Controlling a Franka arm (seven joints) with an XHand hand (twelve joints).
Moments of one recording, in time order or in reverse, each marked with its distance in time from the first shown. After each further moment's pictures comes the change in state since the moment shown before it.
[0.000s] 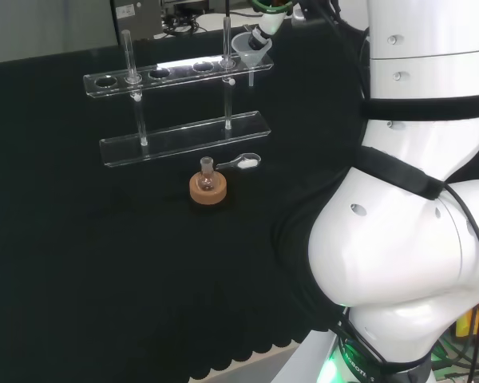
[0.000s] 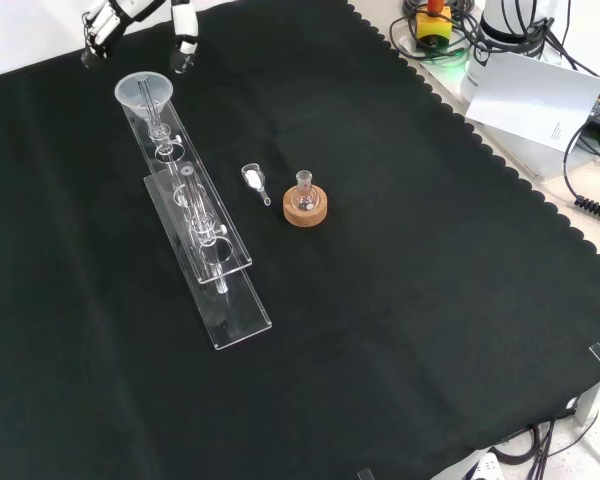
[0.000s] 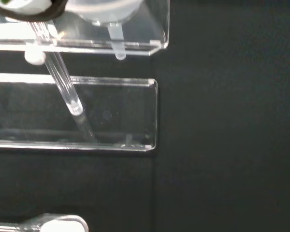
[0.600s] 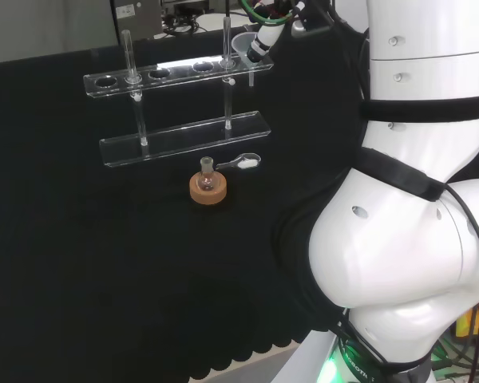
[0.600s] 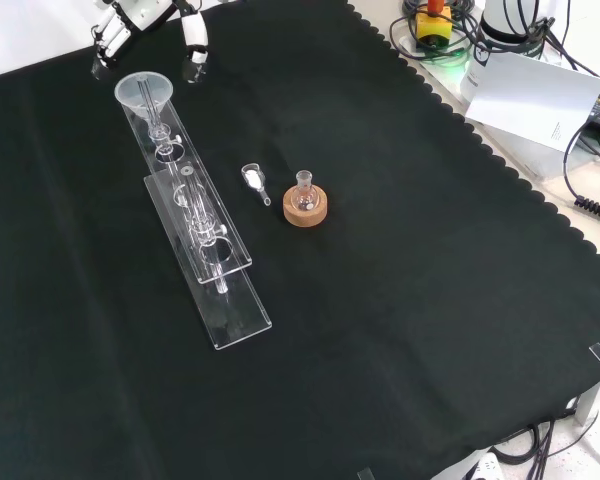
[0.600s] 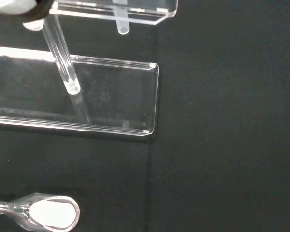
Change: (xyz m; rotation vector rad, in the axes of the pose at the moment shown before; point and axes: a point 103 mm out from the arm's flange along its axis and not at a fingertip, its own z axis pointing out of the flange) arm 0.006 -0.001 0.016 0.006 -0.055 -0.031
